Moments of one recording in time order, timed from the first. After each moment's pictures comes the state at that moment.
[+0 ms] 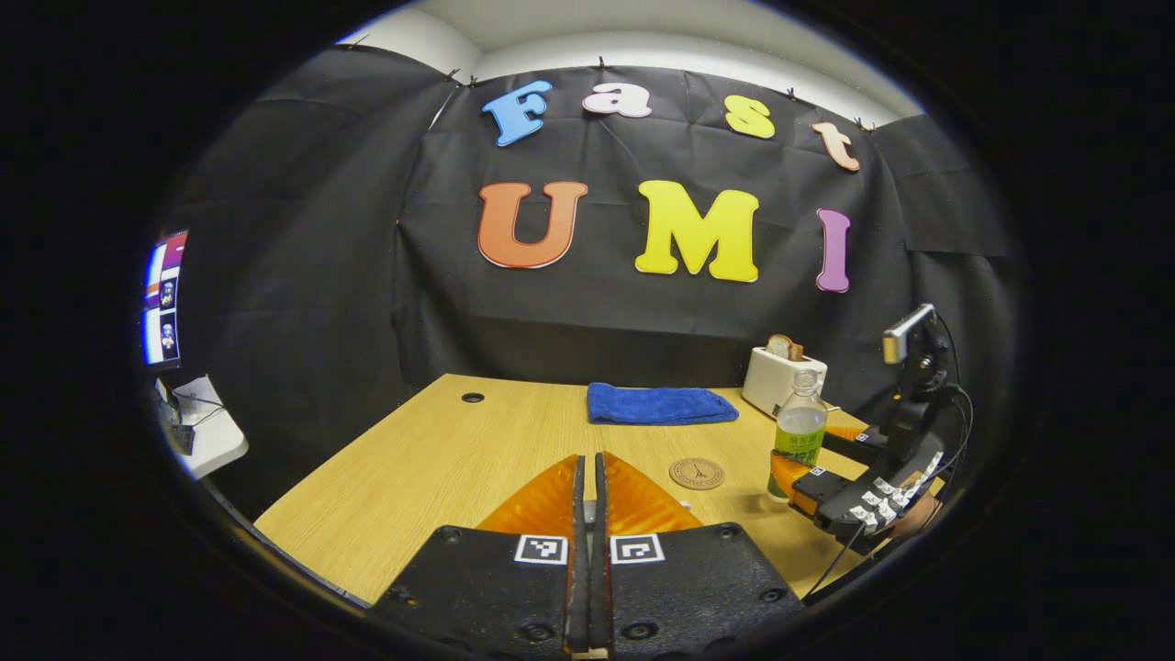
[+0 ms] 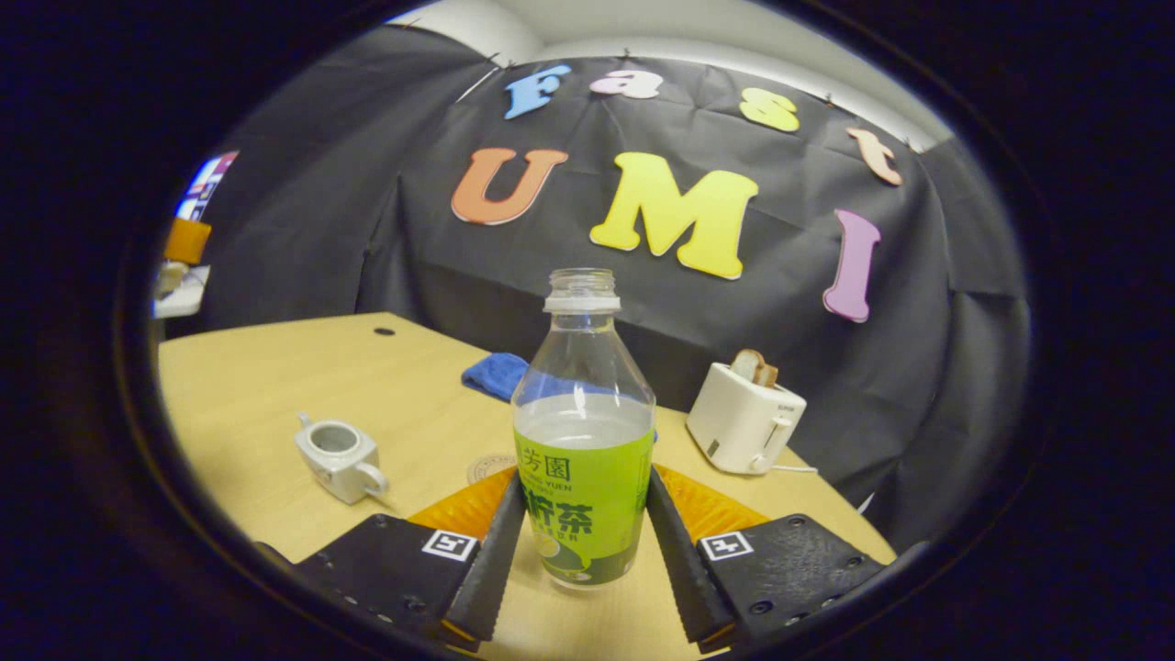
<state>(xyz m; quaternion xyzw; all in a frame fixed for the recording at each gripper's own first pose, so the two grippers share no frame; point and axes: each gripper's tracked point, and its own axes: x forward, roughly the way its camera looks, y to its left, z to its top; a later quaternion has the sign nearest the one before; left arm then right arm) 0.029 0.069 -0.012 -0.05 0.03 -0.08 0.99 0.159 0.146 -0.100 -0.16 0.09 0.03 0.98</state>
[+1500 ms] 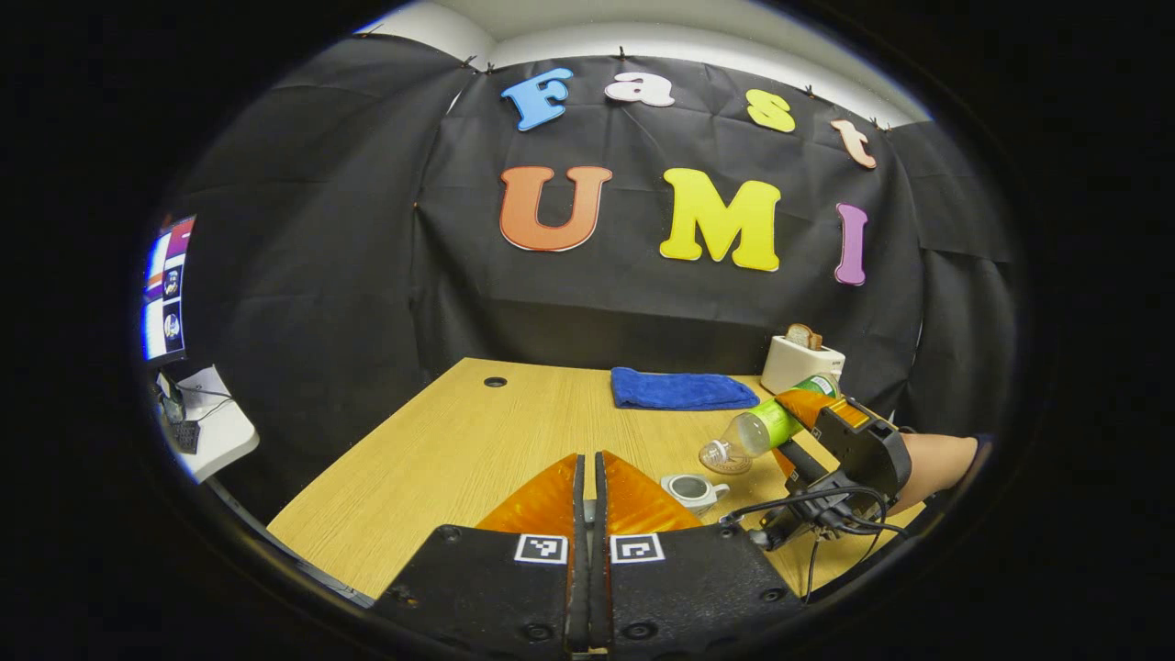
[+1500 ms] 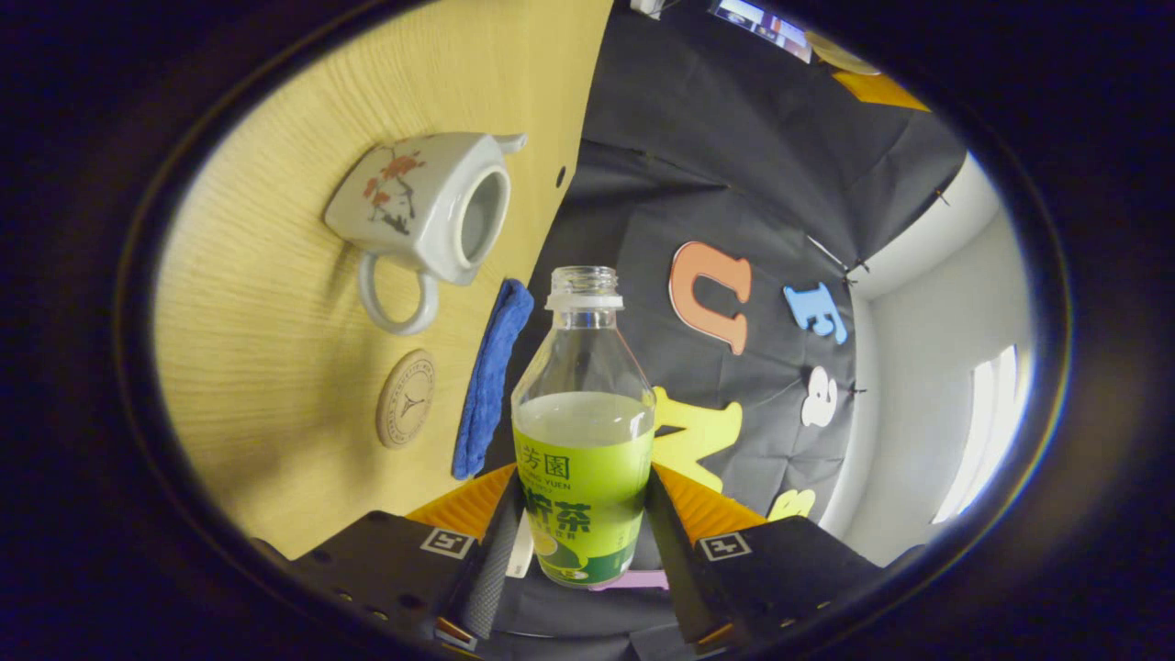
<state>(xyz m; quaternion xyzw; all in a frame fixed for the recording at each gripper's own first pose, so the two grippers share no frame) 0.033 0.107 -0.031 -0.06 0.06 -0.07 0.99 0.164 0.215 -0.074 -0.77 -0.10 -0.06 0.62</state>
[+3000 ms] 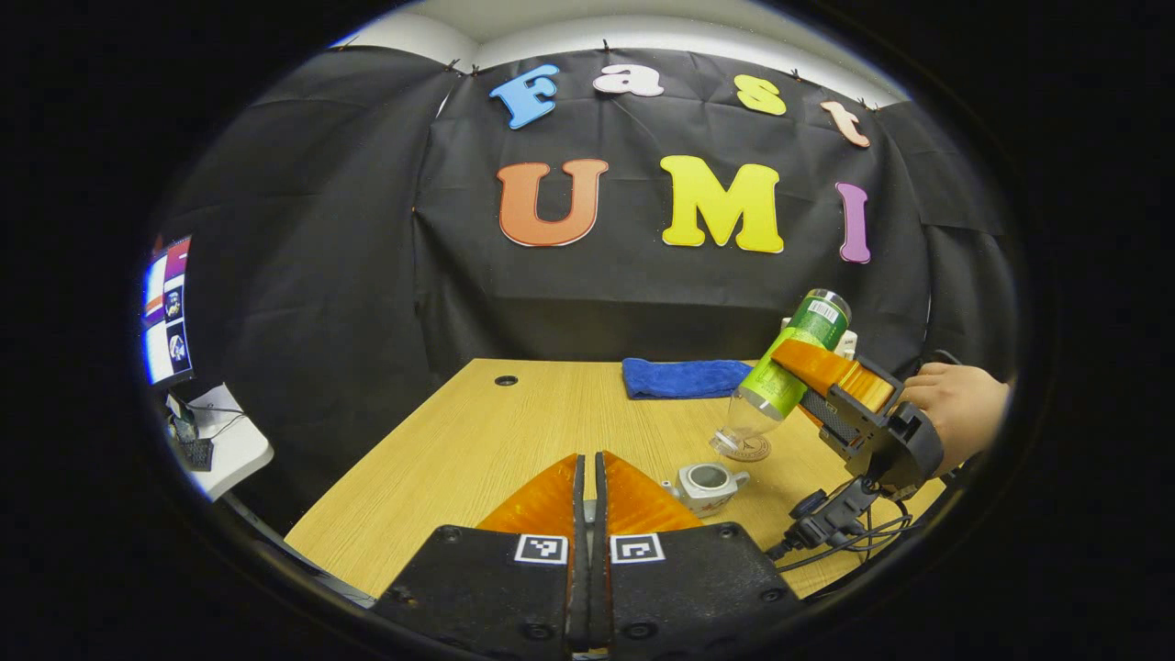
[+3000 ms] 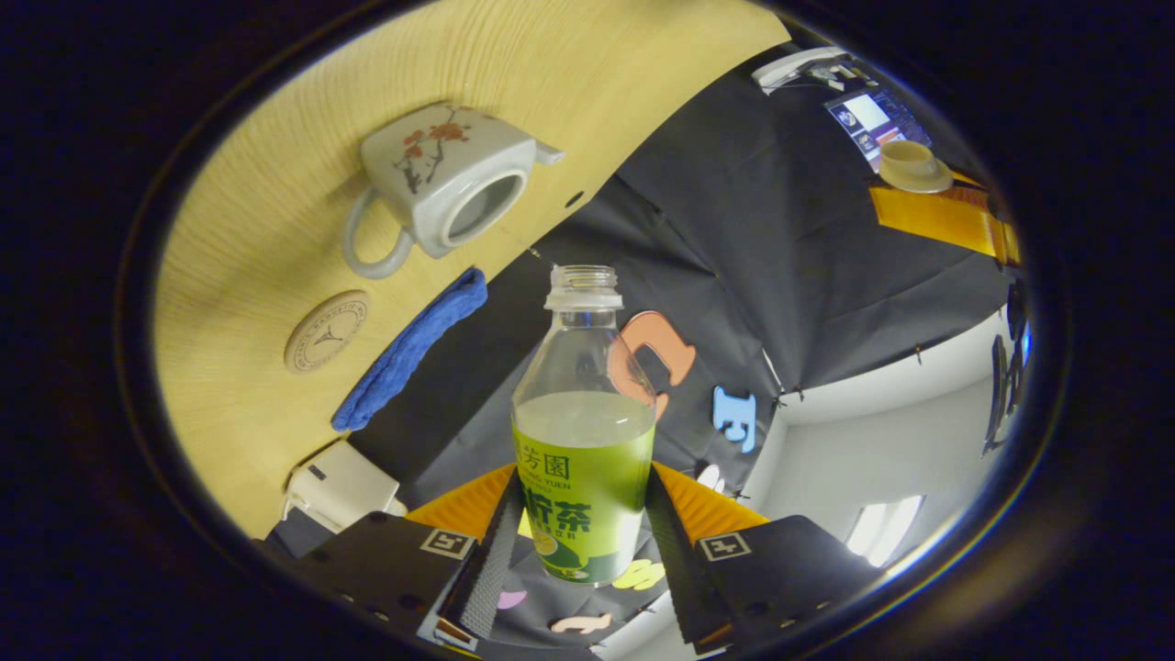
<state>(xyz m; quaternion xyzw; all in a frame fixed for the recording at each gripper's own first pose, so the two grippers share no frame) 0.040 0.115 -0.042 -0.03 0.07 -0.06 1.00 0.151 0.261 -0.008 -0.87 -0.21 -0.09 0.44</state>
